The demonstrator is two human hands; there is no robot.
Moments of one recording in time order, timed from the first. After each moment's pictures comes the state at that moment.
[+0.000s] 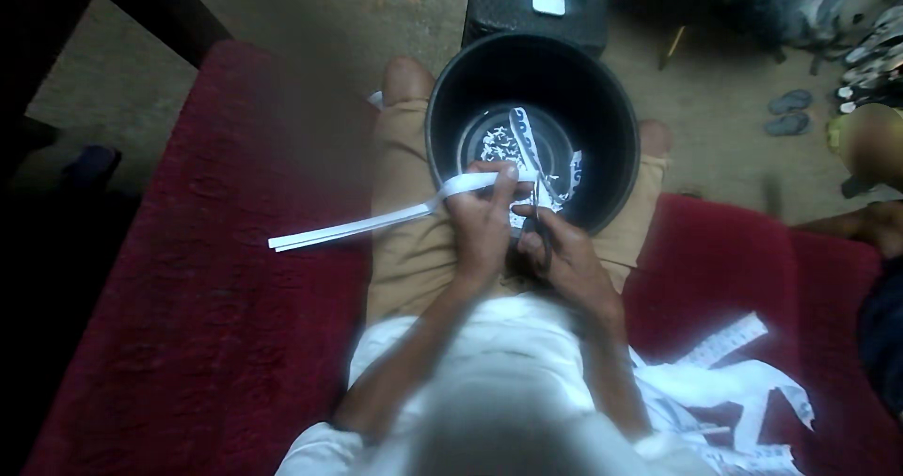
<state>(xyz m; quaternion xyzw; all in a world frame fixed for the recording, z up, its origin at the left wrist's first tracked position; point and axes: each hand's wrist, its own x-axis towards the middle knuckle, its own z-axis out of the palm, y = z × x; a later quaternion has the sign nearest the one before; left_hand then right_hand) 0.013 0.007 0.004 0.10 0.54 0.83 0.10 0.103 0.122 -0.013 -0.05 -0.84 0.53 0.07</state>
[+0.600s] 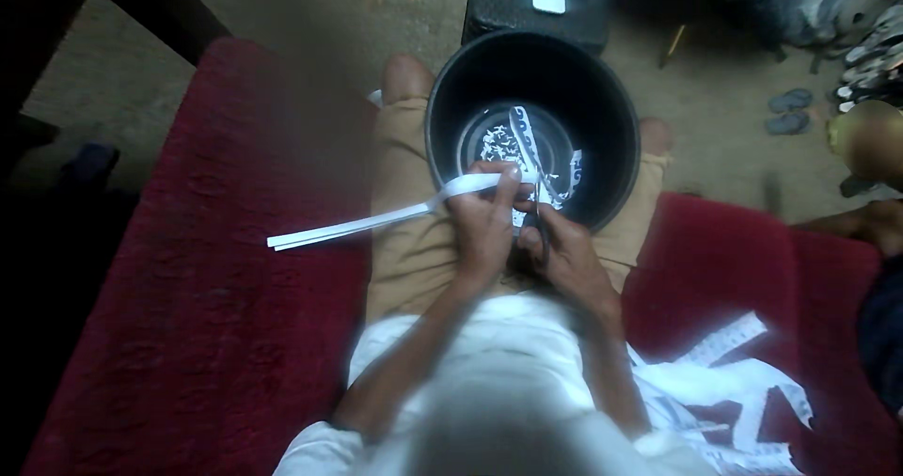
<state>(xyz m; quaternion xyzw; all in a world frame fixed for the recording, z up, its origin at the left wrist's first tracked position) 0.021 0.002 -0.002 0.14 0.55 0.81 0.11 0.099 0.122 -0.014 -0.04 -0.86 0.49 0.10</state>
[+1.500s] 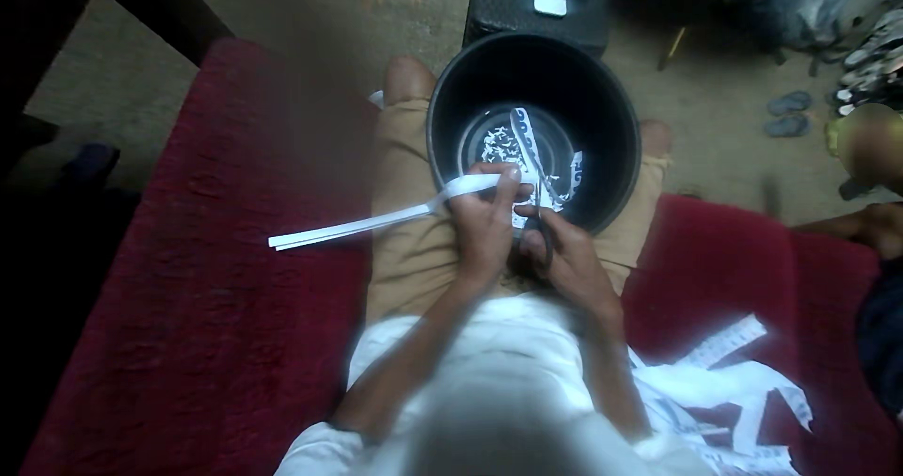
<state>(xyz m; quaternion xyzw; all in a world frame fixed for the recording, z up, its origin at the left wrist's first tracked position) 0.019 0.003 0.000 0.13 0.56 0.81 0.10 0.103 0.123 -0.017 -0.06 -0.84 0.53 0.07</state>
